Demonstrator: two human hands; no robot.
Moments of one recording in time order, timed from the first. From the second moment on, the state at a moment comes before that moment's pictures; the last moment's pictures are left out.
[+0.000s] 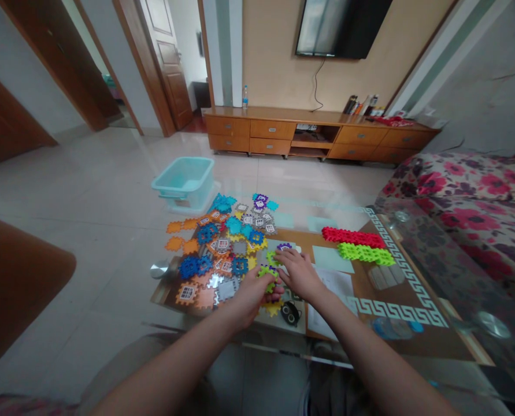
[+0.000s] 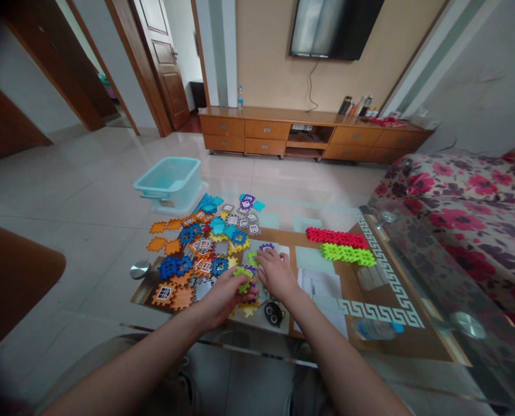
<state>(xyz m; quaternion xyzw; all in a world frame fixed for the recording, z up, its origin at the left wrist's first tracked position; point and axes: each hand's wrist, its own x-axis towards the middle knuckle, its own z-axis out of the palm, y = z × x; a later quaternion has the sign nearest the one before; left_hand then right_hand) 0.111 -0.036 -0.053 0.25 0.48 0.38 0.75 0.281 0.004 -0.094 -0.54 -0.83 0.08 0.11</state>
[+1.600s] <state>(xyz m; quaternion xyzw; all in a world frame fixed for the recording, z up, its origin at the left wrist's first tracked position) 0.112 -0.027 -0.043 0.08 0.43 0.42 0.79 0.295 0.005 -0.055 -0.54 -0.32 0.52 0.57</state>
